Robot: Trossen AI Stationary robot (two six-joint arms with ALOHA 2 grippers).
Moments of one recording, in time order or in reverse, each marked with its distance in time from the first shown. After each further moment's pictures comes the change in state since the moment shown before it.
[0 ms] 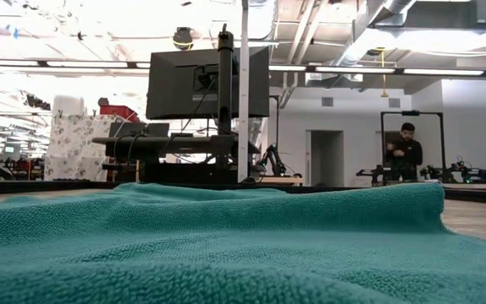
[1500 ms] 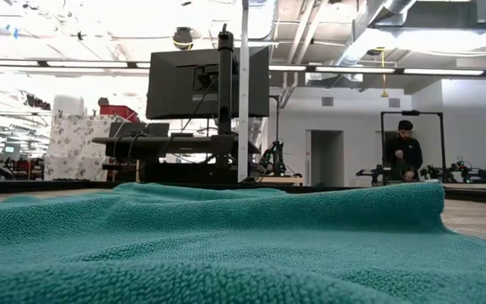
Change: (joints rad) left arm -0.149 0.109 0.145 0.174 0.009 -0.077; right arm -0.029 0.166 0.052 0.132 -0.026 -0.298
